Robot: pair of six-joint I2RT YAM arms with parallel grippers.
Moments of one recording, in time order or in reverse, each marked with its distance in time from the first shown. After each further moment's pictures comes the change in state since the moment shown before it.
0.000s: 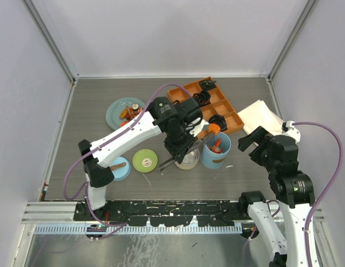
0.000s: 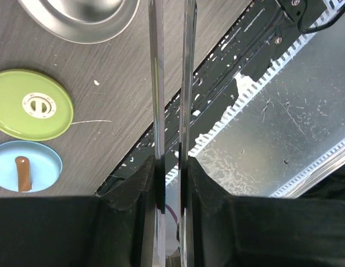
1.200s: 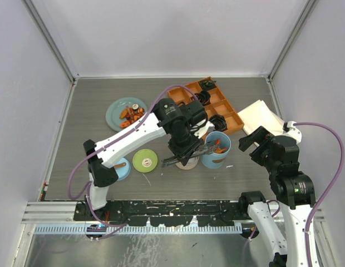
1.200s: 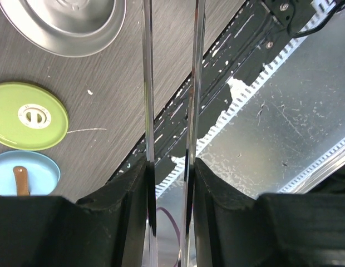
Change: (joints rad) left arm -0.051 0.056 0.050 -0.008 0.001 -0.005; right arm 0.000 -0.004 0.010 -0.005 0.011 0.000
